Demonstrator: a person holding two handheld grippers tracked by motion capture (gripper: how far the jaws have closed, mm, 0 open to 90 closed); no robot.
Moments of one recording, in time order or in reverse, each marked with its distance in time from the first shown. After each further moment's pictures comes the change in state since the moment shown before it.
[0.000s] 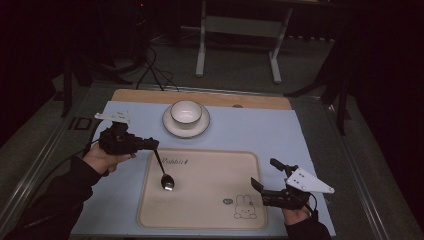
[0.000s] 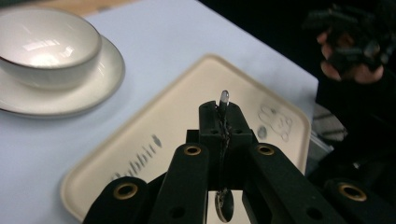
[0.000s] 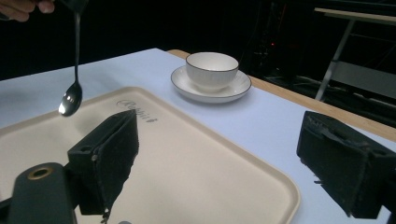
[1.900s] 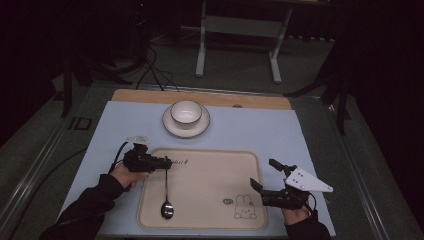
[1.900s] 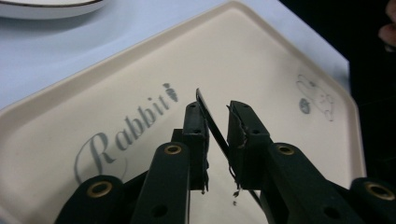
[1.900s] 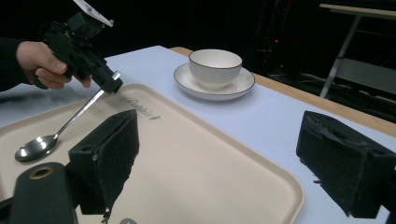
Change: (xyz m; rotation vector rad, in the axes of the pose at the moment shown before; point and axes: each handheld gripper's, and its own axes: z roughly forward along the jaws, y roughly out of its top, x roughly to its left) left arm 0.046 -0.076 0.086 0.013 -0.006 -0.120; right arm 0.000 -0.001 0.002 0.013 0.016 0.002
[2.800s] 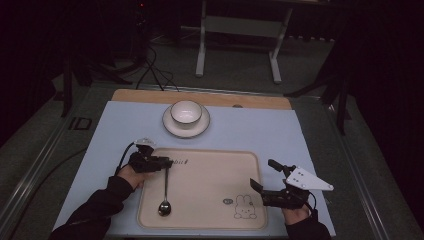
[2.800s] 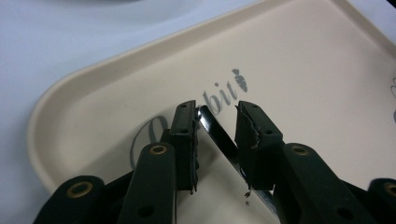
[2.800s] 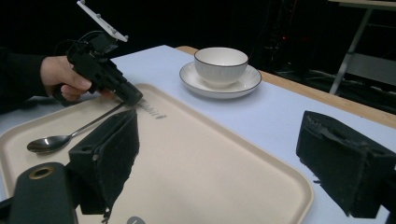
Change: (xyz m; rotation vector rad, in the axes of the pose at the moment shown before) left arm 0.004 -0.004 0.021 0.030 0.228 -0.060; right arm -0.003 -0.001 0.000 0.005 0.028 0.028
